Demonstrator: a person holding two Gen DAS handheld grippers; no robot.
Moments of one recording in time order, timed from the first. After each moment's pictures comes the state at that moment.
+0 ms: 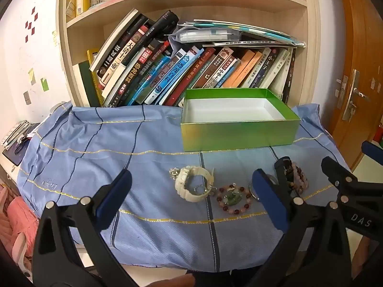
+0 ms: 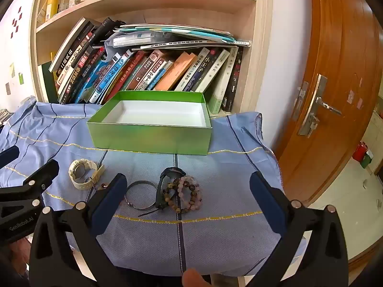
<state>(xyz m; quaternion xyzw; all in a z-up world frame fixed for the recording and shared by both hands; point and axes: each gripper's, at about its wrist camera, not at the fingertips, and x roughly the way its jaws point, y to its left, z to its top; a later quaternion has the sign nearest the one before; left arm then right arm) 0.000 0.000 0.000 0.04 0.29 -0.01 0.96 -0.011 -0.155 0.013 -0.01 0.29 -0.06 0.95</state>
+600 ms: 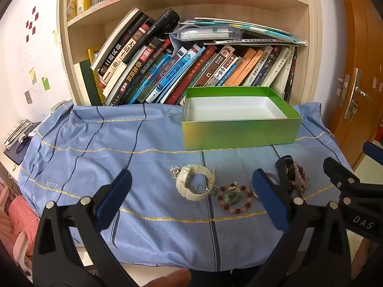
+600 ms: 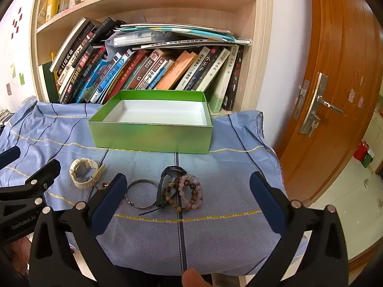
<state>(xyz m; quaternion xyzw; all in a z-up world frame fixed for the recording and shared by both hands) 0.000 -0.001 0.000 0.04 0.29 -0.01 0.95 -0.011 -0.155 0.013 -0.01 0.30 -0.06 0.95</state>
